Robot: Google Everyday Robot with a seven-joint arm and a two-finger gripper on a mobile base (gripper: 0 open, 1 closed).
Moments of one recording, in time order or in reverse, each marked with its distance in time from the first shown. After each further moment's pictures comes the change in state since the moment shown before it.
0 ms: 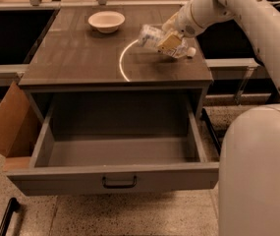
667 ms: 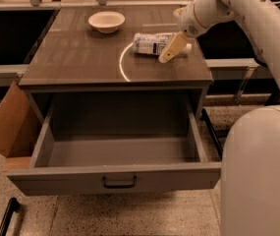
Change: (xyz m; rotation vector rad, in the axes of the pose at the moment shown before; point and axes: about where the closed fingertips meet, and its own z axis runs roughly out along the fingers) arm 0.004 -0.003 -0.005 0.009 0.003 0.009
